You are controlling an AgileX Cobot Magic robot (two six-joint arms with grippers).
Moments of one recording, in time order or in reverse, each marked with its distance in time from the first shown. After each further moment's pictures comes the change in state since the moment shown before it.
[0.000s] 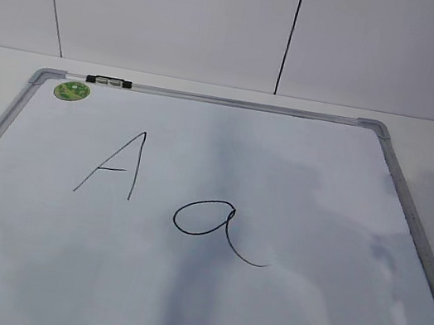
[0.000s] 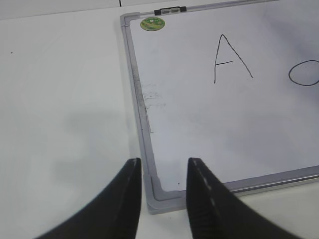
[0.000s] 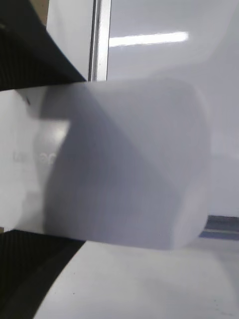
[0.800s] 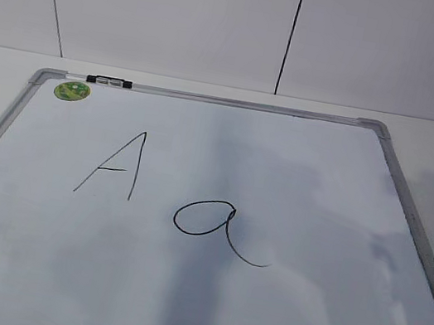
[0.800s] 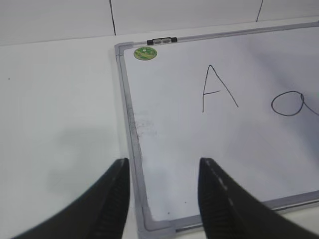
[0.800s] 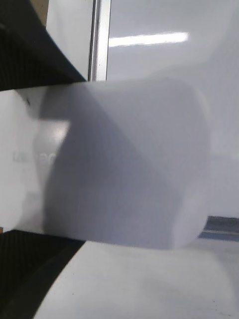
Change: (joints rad) left arm 0.000 0.072 -0.078 -0.043 -0.047 0.000; right arm 0.000 -0.001 0.000 0.000 0.000 -0.002
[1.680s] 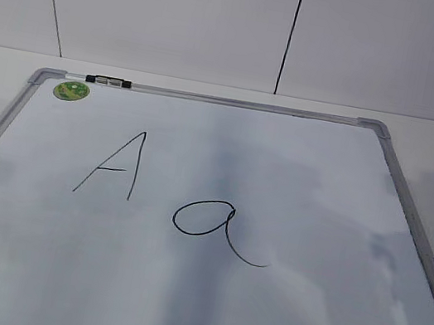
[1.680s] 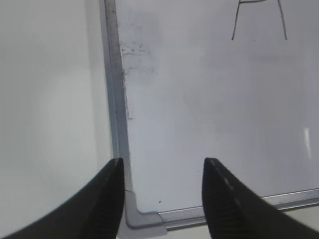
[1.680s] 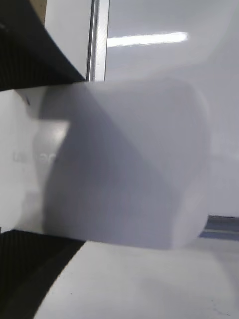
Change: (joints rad) left arm 0.000 0.929 -0.090 -0.066 -0.195 0.000; right arm 0.000 0.000 0.000 0.000 -0.002 0.000
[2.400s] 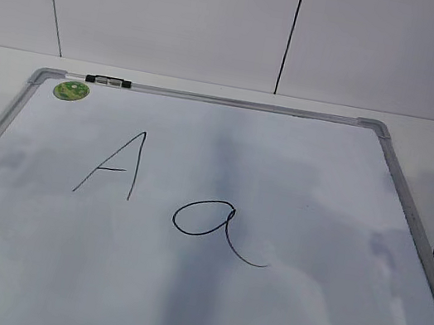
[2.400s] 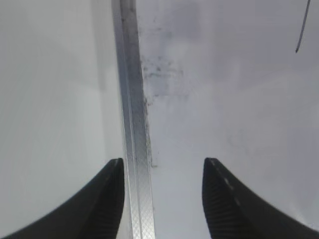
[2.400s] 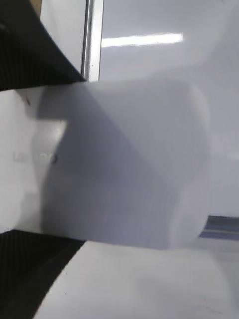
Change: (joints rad) left arm 0.000 0.401 -0.110 0.023 -0.155 0.034; right arm 0.000 0.000 0.000 0.000 -0.019 0.000
